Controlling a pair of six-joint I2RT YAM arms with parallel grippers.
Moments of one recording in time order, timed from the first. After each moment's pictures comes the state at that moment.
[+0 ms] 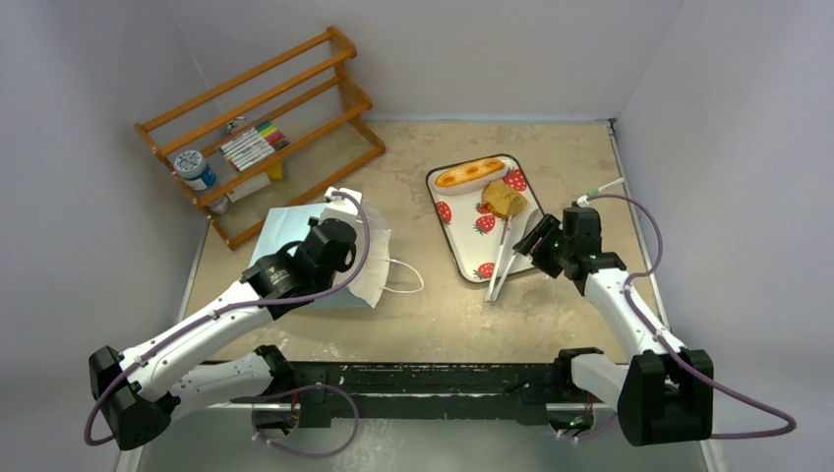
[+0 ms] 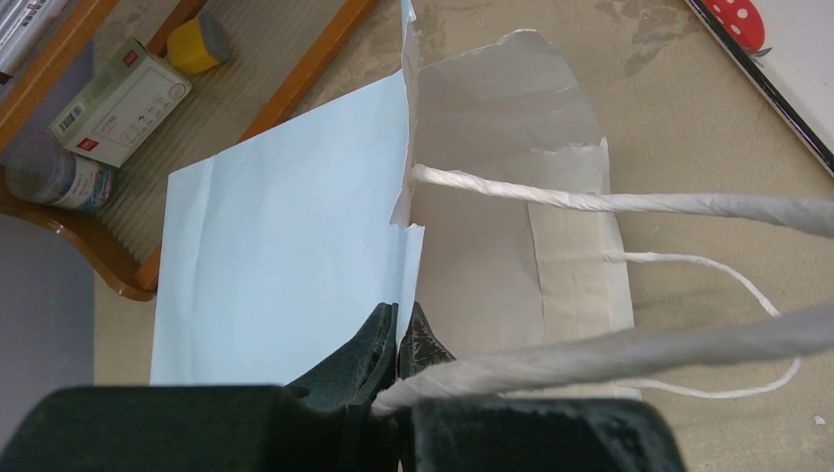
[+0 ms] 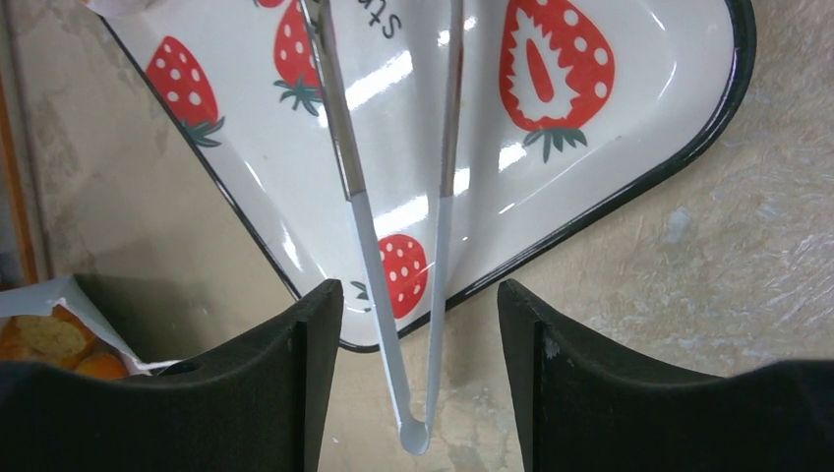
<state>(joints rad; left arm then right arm) -0.83 0.97 0.89 -0.58 -0.69 -0.20 0.07 1.08 0.63 -0.37 -0.10 0.73</state>
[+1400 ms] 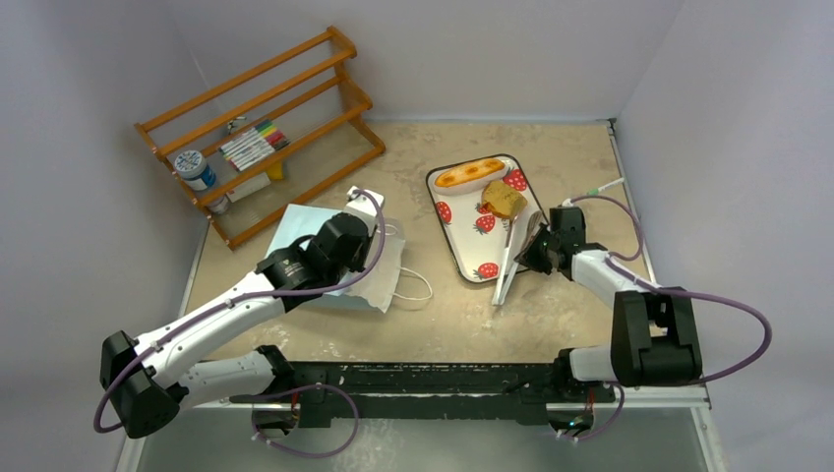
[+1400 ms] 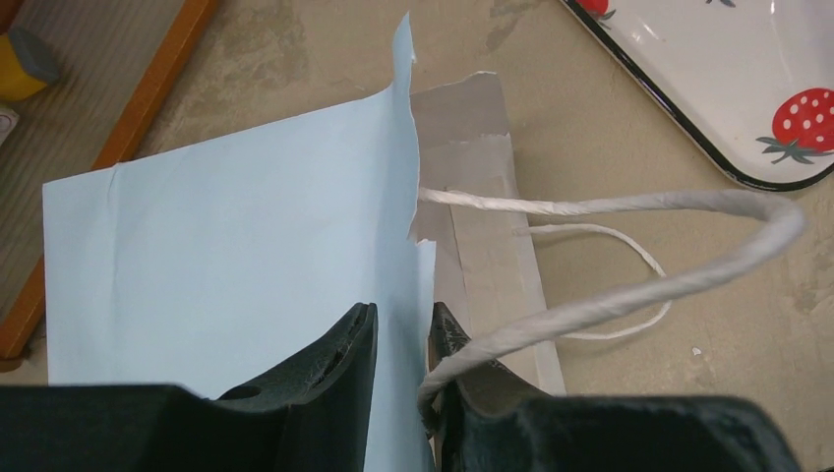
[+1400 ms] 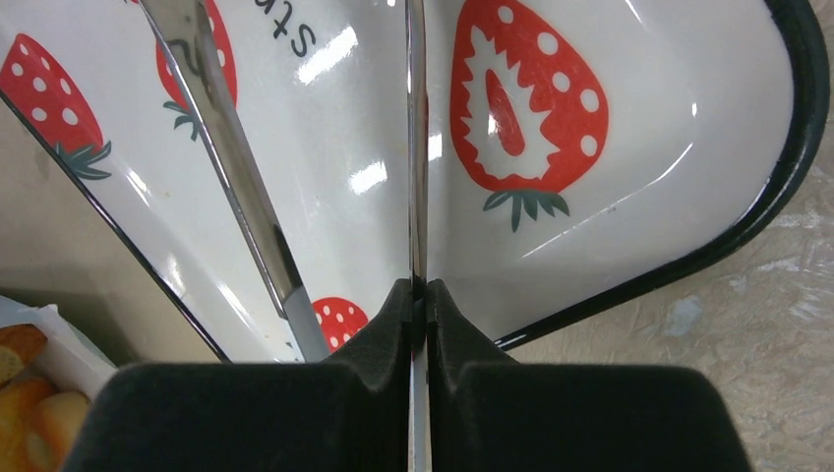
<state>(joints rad) -0.83 1.05 0.90 -0.52 -0.46 -0.20 0.07 1.36 0.61 -0.19 -0.10 0.70</state>
